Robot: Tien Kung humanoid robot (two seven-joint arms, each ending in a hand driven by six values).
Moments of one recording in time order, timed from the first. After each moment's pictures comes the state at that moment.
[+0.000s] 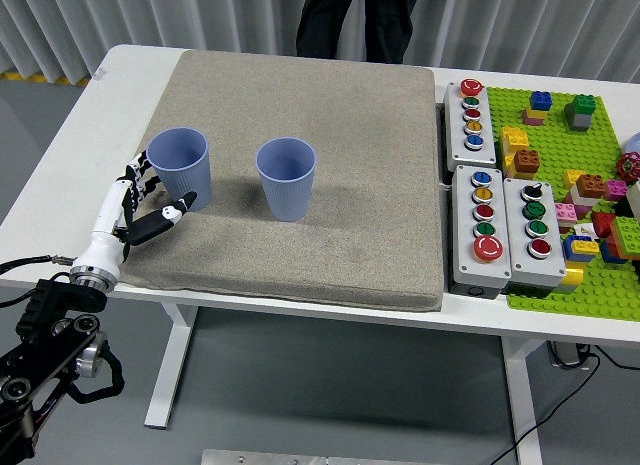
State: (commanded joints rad) left arm -0.15 0.29 -1.11 -1.26 1.12 0.30 -0.21; right arm 0.19 -0.09 1.42 0.18 -1.53 -0.01 -0.23
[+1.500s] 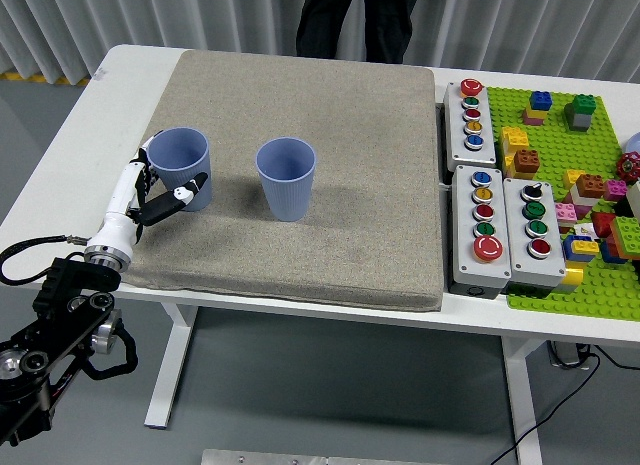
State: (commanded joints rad) left arm -0.26 0.27 -1.07 -1.18 1.10 0.30 -0.21; right arm 0.20 -0.09 1.42 0.18 -1.54 0.00 -0.22
